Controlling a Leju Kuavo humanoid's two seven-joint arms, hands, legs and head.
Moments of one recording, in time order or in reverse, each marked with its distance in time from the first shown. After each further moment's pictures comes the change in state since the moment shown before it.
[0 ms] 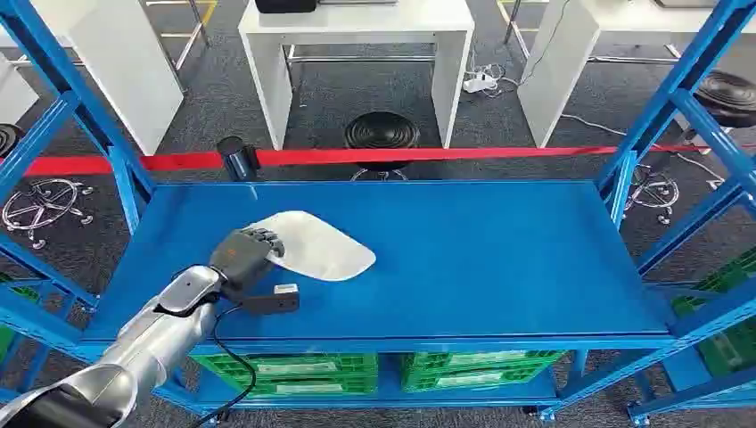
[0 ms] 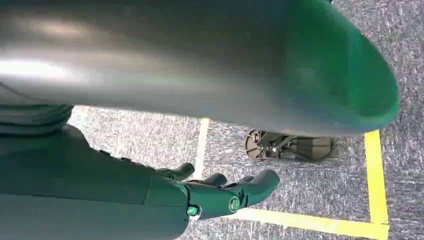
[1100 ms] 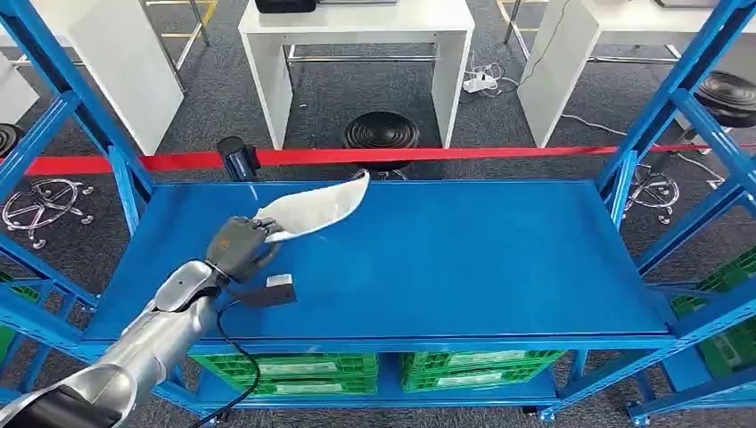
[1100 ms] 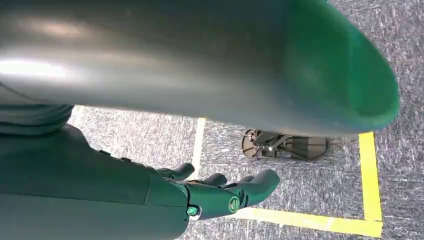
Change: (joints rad) left arm 0.018 -0.011 0.023 -0.082 0.256 0.126 -0.172; right arm 0.000 0.000 -0.002 0.000 -0.006 -0.003 -0.016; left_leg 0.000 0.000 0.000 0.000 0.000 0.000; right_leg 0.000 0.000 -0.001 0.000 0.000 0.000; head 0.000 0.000
